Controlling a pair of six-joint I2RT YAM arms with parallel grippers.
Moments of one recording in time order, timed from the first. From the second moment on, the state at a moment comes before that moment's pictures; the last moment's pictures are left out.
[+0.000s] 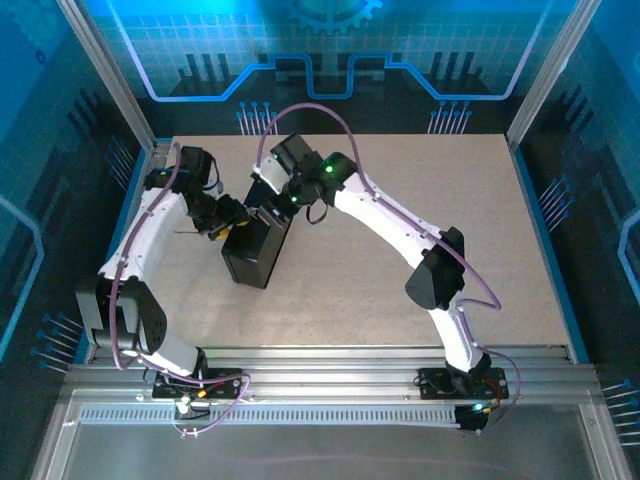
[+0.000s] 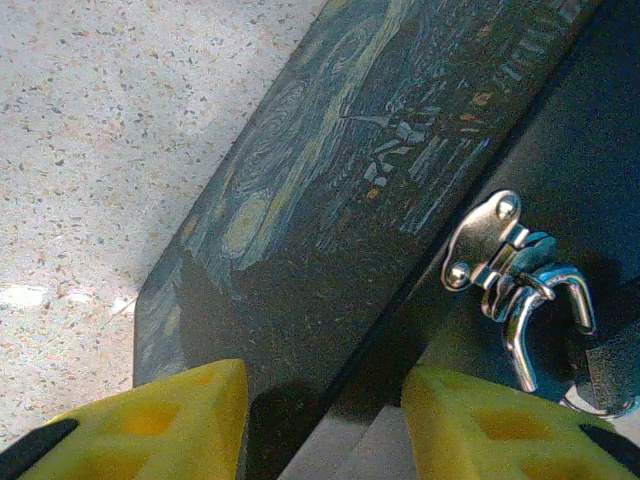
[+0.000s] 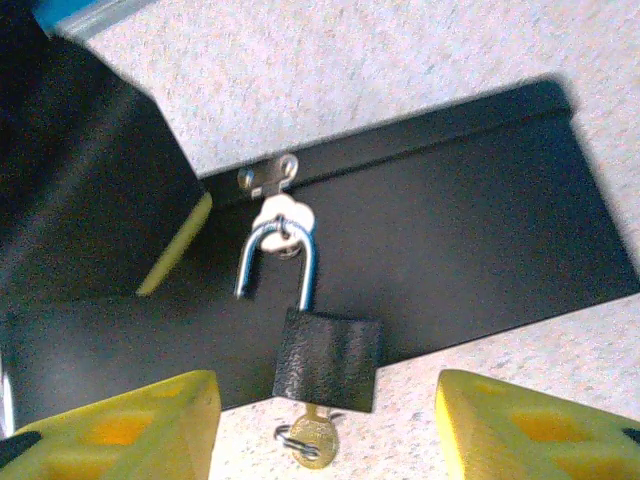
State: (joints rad) left arm -0.04 1.53 1.40 -1.14 0.30 -0.55; right arm 0.81 2.15 2.29 -1.02 -0.15 -0.11
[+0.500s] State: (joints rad) left arm -0.03 1.53 1.40 -1.14 0.30 -0.55; right arm 0.81 2.32 2.44 -1.06 -0.14 -0.21
